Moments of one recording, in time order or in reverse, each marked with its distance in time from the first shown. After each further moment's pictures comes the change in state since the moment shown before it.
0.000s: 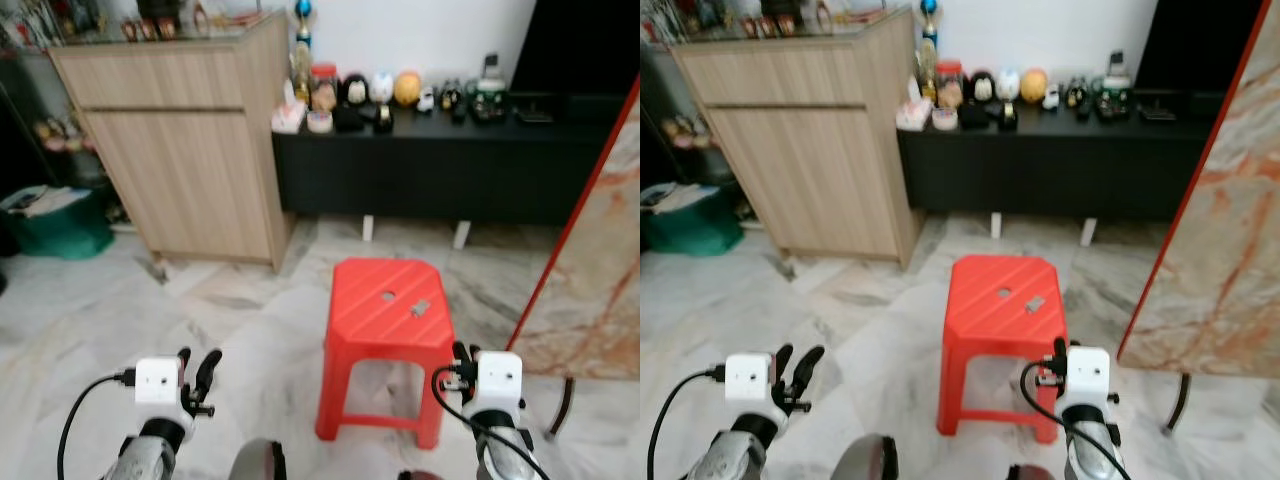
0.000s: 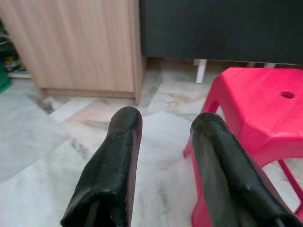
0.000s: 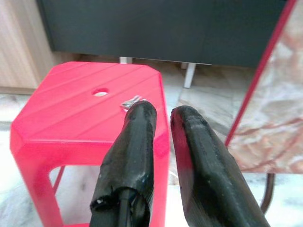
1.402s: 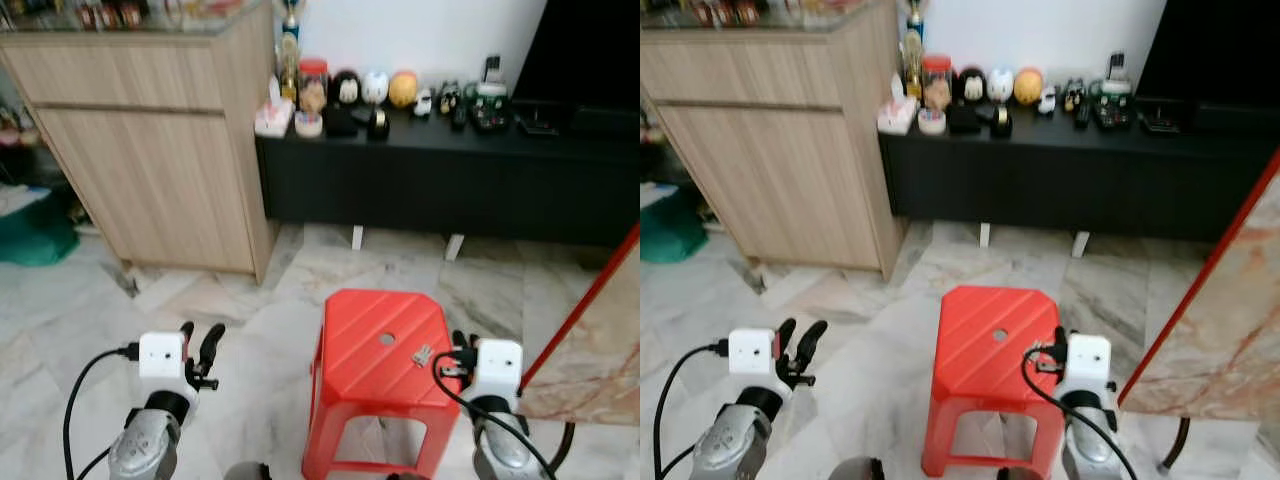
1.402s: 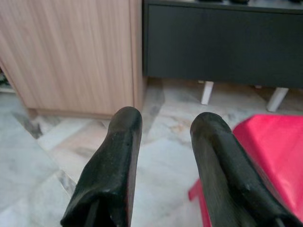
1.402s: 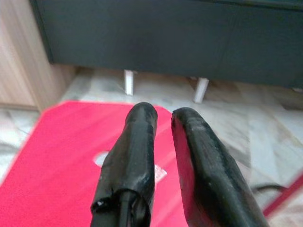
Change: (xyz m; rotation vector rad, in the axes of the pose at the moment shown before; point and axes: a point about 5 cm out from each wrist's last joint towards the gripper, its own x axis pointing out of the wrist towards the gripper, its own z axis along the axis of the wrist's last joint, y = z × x) left arm 0.014 0.004 0.015 0.013 -0.054 0.019; right arm 0.012 0.015 0.009 0.029 -0.012 0.044
